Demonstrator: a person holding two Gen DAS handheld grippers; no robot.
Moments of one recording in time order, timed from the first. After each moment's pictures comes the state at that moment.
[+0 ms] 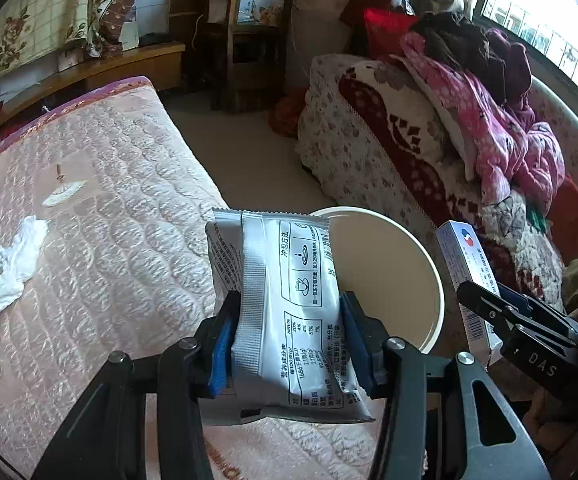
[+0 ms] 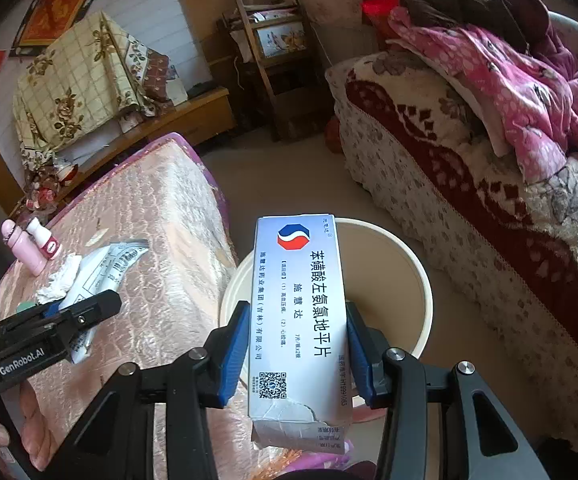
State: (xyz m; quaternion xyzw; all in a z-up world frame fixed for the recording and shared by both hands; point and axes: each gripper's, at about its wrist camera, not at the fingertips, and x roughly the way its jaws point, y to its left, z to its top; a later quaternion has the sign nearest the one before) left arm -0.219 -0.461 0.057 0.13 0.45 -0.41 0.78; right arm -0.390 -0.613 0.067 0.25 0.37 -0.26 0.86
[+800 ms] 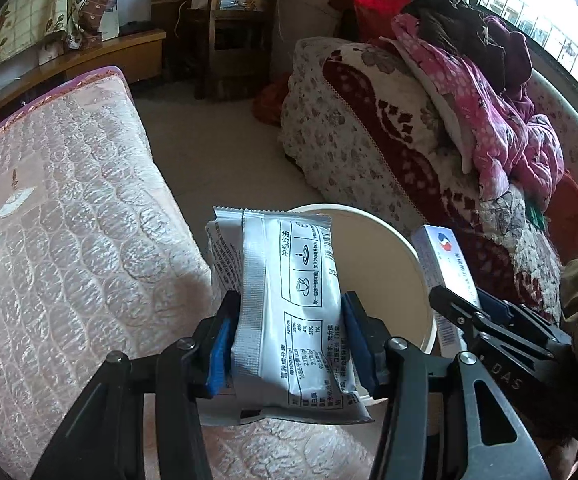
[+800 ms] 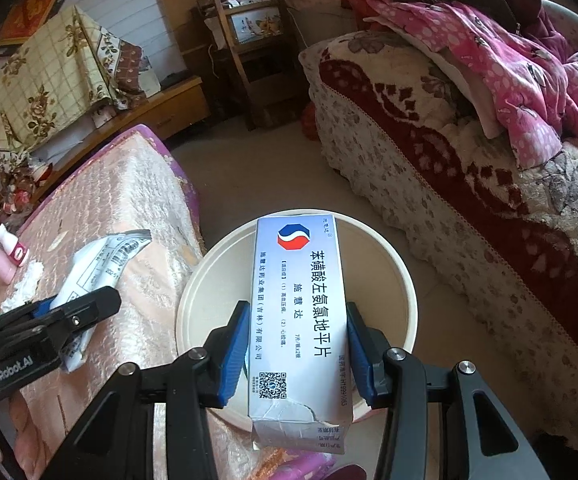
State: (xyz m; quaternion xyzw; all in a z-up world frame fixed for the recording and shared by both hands) left arm -0.212 -0.511 0.033 0.13 0.46 -0.43 0.76; right arm -0.375 -0.650 0.033 0.26 0.39 -0.29 0.84
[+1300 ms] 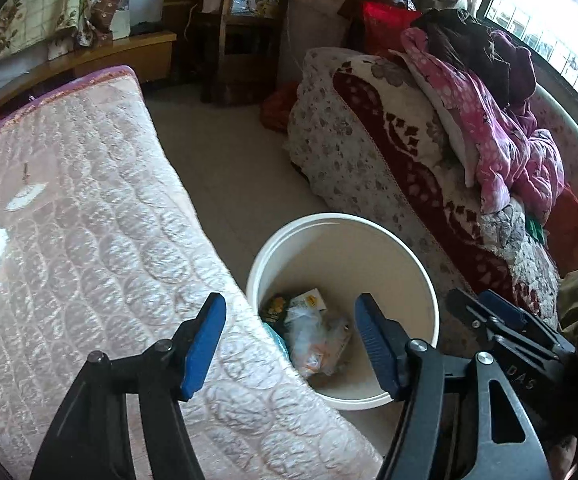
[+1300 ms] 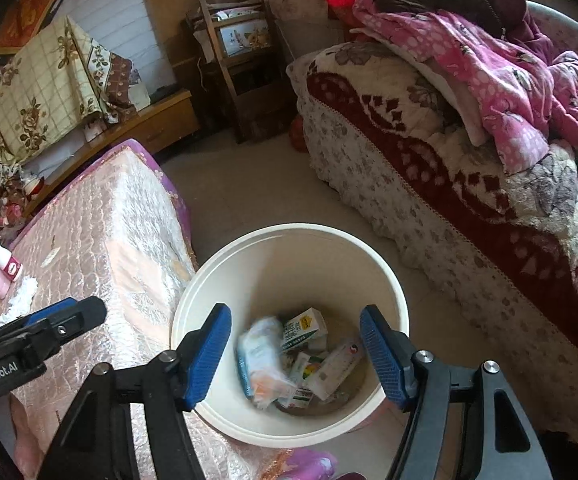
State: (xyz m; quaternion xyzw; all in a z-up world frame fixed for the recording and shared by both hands) left arm -0.206 -0.494 0.042 0.12 0.46 -0.42 0.77; right arm -0.380 -0.648 0.042 0.25 0.37 -0.32 0.84
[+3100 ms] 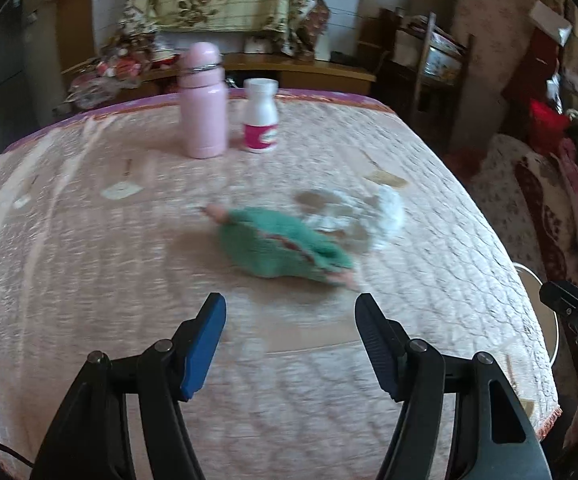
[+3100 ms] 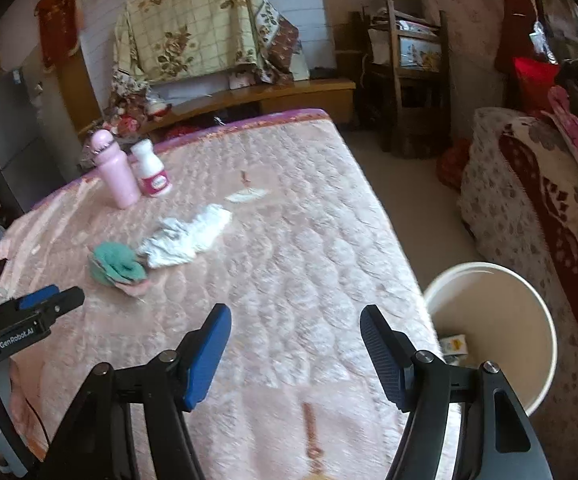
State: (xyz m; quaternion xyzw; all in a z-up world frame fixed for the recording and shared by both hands) left arm -0.121 -0.157 0.080 0.05 0.43 -0.18 0.88; right arm -0.250 -0.425 0.103 0.14 0.38 -0.11 0.91
